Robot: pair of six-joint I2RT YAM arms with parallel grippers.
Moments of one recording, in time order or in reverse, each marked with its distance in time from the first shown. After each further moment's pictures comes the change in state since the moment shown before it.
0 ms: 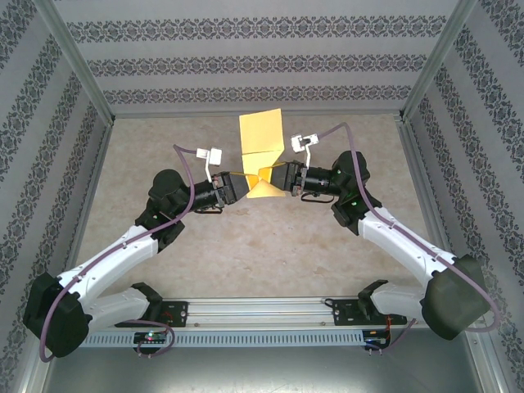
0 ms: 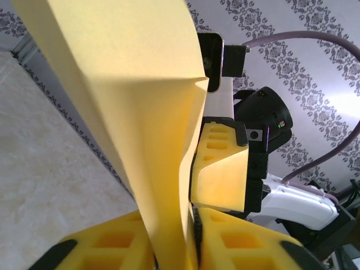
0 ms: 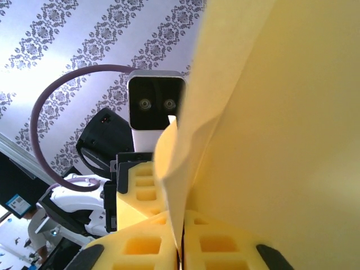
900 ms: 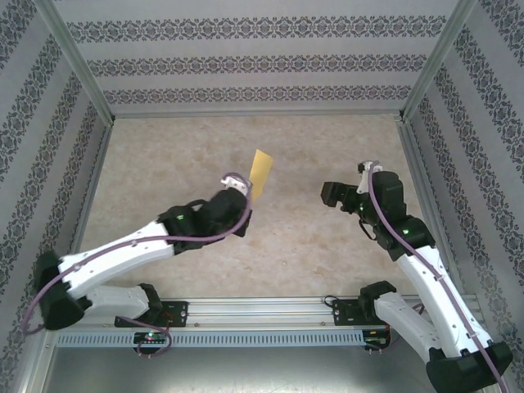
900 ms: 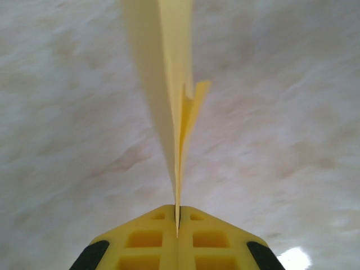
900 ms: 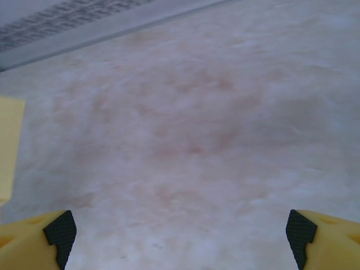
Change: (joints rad) left arm -0.435 0.189 0.364 -1.217 -1.092 0.443; right arm -0.250 -0.433 -0.028 -1.152 0.899 -0.553
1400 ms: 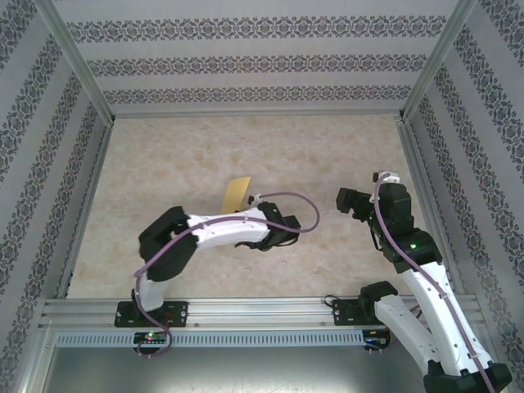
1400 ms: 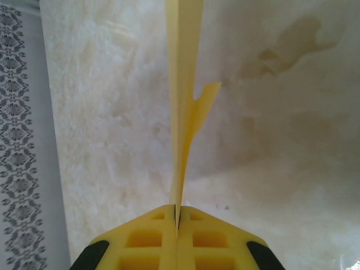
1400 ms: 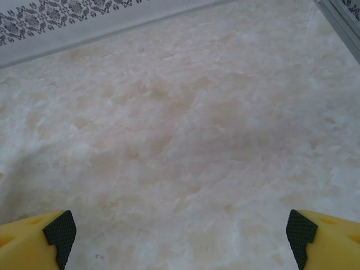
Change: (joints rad) left arm -0.076 0.738 0.370 -0.674 -0.338 -0.359; right arm -0.034 -0.110 -0.041 -0.069 0.154 -0.018
